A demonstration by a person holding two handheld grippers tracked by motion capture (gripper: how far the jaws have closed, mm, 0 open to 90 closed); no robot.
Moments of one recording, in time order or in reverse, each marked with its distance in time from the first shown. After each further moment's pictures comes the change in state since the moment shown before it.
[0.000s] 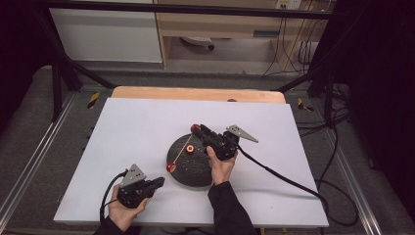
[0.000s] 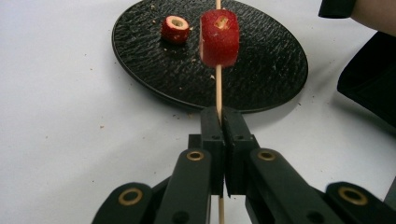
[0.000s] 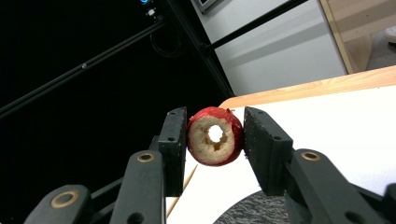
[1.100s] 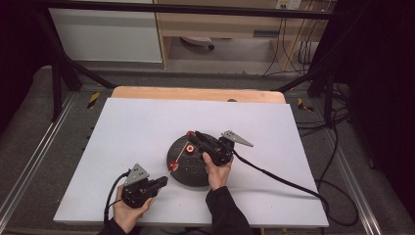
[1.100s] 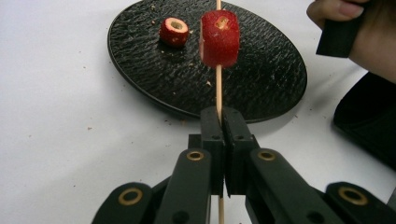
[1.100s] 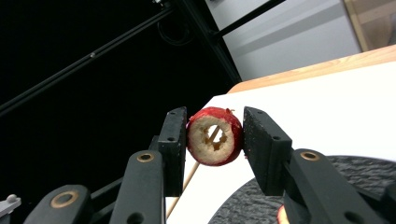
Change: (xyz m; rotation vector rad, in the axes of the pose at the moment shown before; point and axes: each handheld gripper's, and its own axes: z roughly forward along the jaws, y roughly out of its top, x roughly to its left) left arm -0.009 0.003 0.008 -0.013 0.017 -0.064; right arm 0.003 -0.020 0.003 0.038 0.039 0.025
